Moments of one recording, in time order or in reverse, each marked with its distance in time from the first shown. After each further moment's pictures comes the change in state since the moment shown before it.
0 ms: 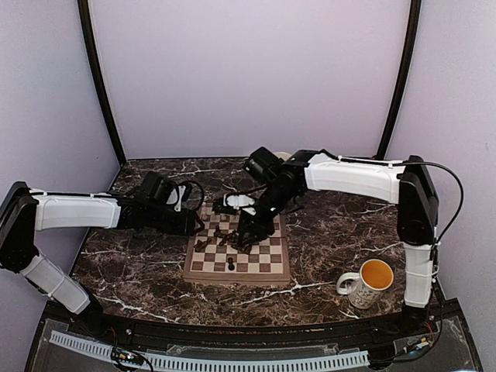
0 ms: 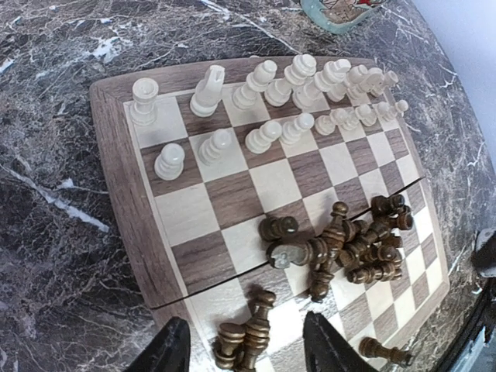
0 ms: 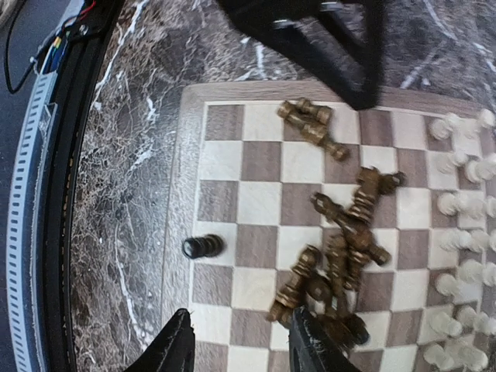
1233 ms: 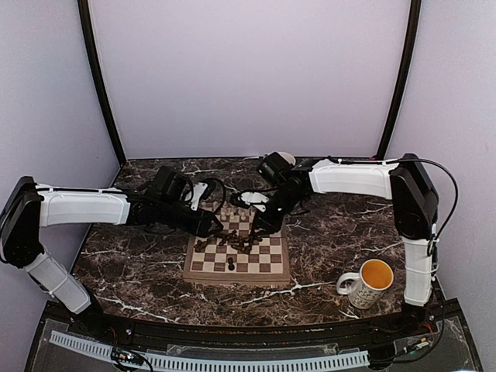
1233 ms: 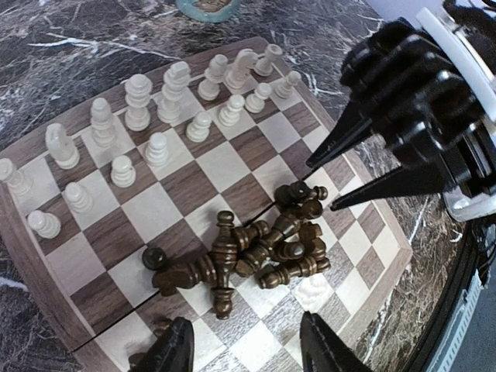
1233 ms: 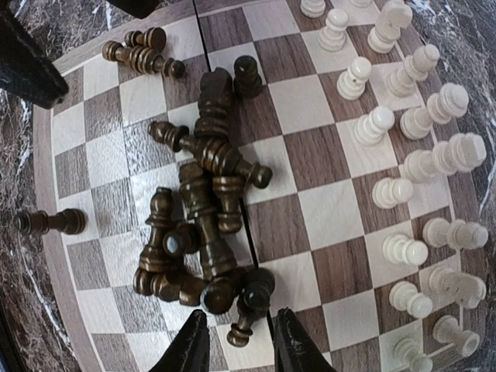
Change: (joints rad) left arm -0.089 0.056 0.106 0.004 0.137 0.180; right arm -0.113 -0.001 -0.142 0.155 0.142 0.156
